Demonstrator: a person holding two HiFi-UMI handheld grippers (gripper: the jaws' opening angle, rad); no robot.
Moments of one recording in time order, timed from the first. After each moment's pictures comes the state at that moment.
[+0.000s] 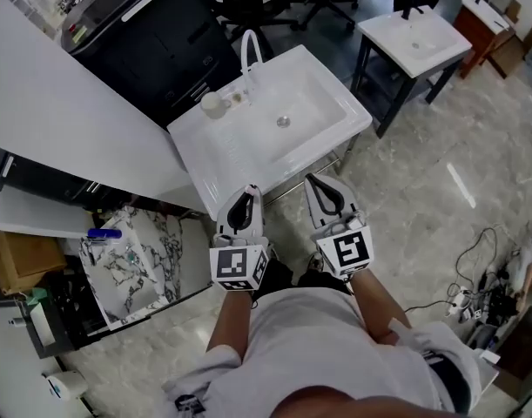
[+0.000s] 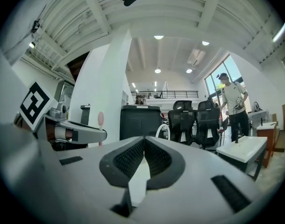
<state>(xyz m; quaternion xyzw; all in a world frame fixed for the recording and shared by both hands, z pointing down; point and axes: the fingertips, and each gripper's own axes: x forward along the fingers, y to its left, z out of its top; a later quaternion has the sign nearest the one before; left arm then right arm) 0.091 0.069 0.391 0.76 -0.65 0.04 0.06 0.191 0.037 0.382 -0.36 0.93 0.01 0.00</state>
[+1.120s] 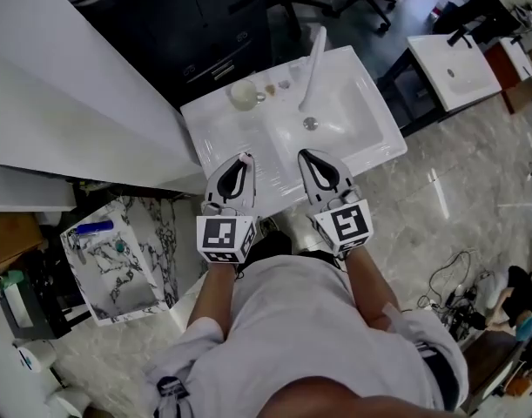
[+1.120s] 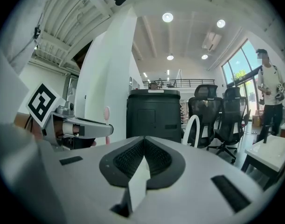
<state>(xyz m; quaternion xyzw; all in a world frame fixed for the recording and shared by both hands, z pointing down) -0.099 -0.049 0.420 0.74 -0.67 0.02 0.09 -0.006 -0.085 0.416 -0.28 0.96 0.00 -0.07</state>
